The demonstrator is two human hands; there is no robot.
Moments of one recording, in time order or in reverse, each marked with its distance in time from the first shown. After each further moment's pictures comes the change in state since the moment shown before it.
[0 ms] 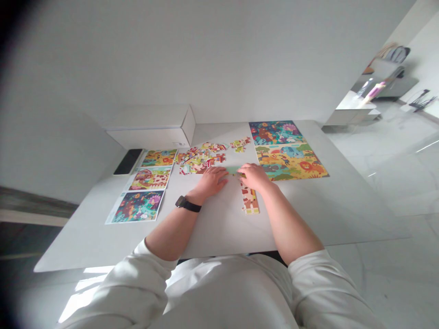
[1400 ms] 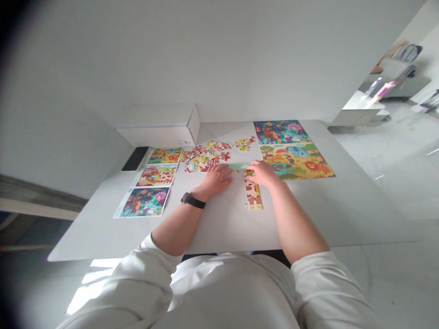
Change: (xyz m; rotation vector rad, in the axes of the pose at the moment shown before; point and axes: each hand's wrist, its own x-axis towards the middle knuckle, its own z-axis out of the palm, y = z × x) left_hand -0.004 0.011 -0.006 0.153 -0.013 -0.071; right_hand 0.001 0.018 -0.003 -0.004 0.053 -0.021
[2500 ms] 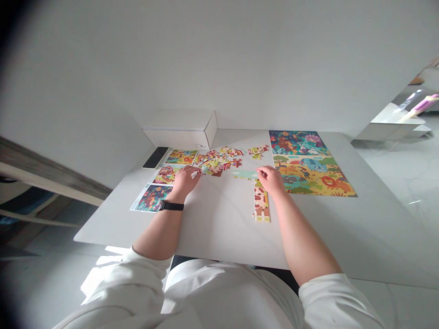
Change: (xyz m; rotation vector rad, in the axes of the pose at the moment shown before) left_hand -0.063 -0.093 -0.073 0.073 0.232 -0.500; right_hand 0.012 -0.009 0.013 0.283 0.364 0.049
